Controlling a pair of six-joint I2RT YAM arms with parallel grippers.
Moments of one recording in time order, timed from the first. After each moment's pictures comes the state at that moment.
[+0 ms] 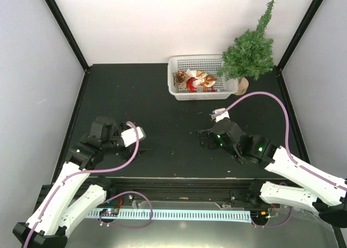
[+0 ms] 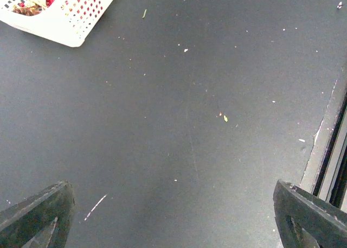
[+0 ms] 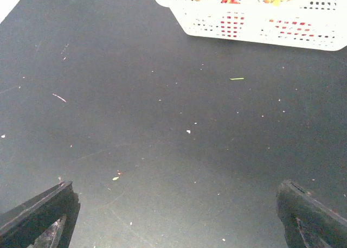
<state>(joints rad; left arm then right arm) -0.38 0.69 0.77 -0.85 0.41 0.57 1.01 0.94 0.97 -0.76 0.38 0.56</state>
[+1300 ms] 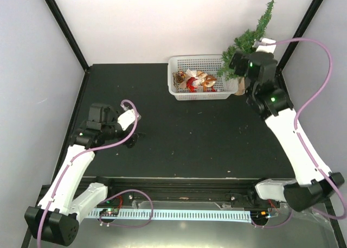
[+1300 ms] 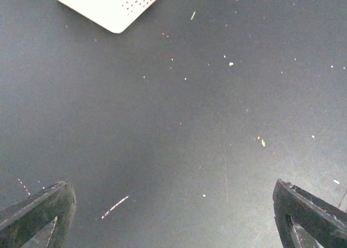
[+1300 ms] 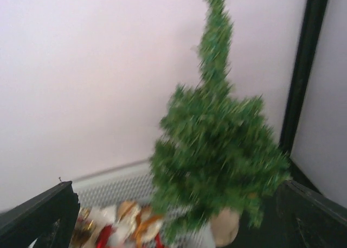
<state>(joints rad) -0.17 0.89 0.84 -0.76 0.50 0.51 0.42 1.24 1.47 -0.43 0.54 0.27</state>
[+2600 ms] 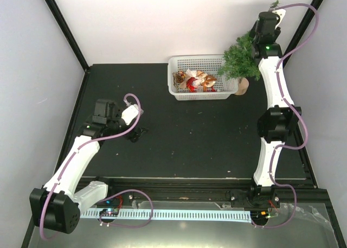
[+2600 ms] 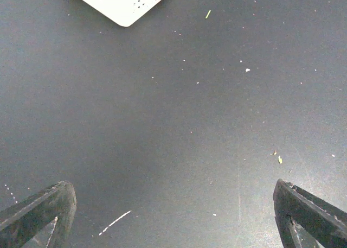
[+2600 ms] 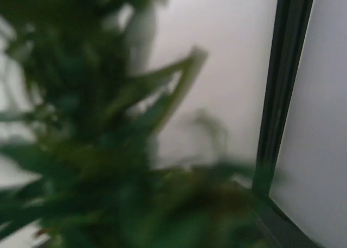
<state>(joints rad) -0.17 1.01 0.81 -0.62 0.50 0.44 0.05 2.11 2.30 -0.41 0.47 0.26</state>
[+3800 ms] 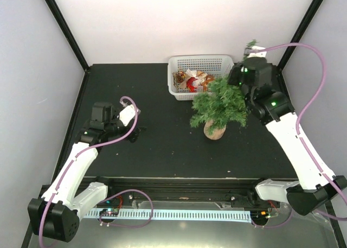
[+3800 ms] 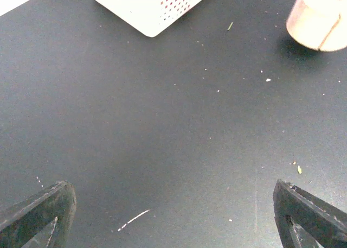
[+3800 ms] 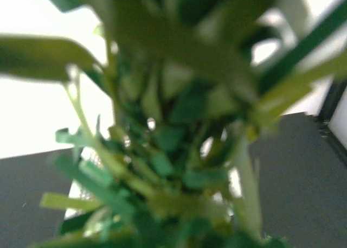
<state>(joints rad) -0.16 0.93 0.77 -0.56 0.44 0.40 0.43 1.24 1.51 -0.58 0.45 0.33</state>
